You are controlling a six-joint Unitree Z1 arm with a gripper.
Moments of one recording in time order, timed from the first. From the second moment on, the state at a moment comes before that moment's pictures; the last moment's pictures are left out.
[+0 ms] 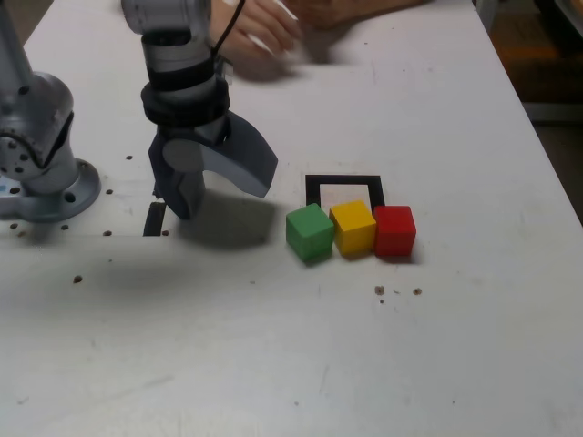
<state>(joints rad) -0.04 1.55 -0.64 0.62 -0.09 0.12</state>
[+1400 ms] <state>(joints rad) -0.04 1.69 -1.12 1.04 0.10 0.15</state>
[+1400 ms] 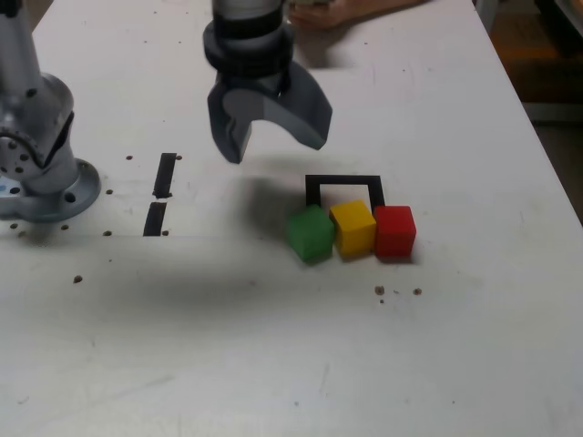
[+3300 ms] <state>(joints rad) -0.16 2.02 -1.29 1.11 0.03 0.07</state>
